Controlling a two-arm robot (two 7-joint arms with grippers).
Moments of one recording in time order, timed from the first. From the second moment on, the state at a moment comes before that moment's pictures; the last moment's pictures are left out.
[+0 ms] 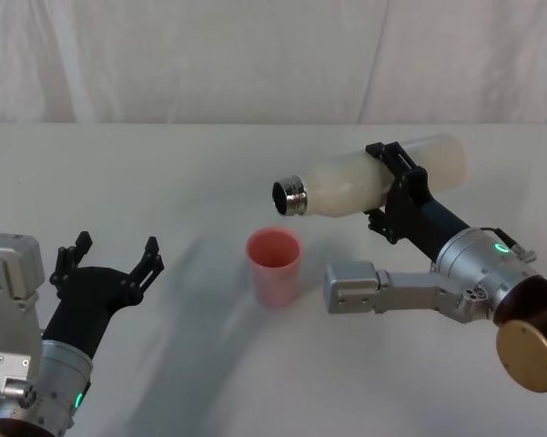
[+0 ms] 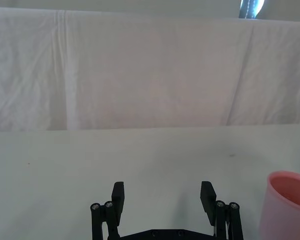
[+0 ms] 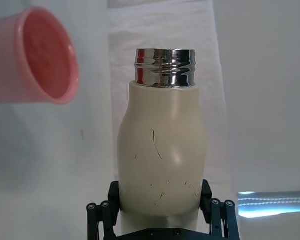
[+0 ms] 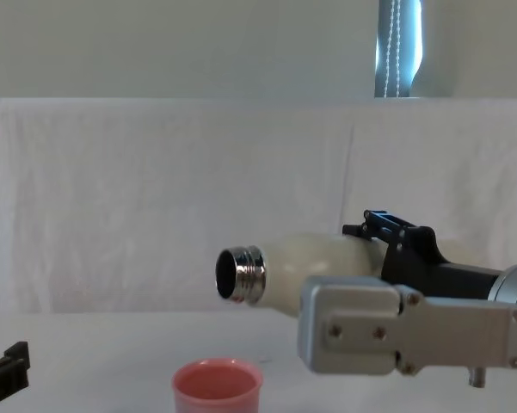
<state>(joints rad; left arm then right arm) 0.27 0.24 0.04 -1.85 -0.25 -0.02 -0.02 0.32 0.42 -0.62 -1.63 -0.95 0.05 0.14</state>
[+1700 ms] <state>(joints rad) 0.27 0.24 0.04 -1.85 -0.25 -0.02 -0.02 0.19 0.26 -0.37 -1.69 -0.52 0.00 0.10</state>
